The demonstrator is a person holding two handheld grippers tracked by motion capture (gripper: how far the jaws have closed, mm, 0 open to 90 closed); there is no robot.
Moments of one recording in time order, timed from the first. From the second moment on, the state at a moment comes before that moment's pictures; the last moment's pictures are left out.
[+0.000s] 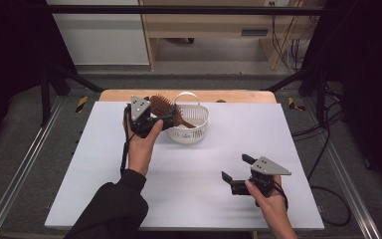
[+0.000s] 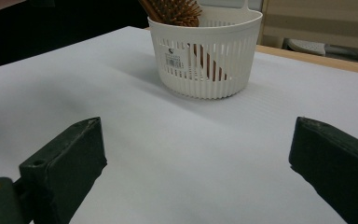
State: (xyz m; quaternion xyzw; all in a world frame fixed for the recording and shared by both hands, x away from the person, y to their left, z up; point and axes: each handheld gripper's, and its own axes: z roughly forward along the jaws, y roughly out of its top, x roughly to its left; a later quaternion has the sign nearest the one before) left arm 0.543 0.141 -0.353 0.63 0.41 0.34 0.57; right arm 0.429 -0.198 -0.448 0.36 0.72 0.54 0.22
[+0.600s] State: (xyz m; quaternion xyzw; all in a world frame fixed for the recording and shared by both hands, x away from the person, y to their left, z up) left arm 0.530 0.163 -0.350 0.62 0.42 0.33 0.57; right arm 0.428 -0.197 -0.448 0.36 0.72 0.54 0.22
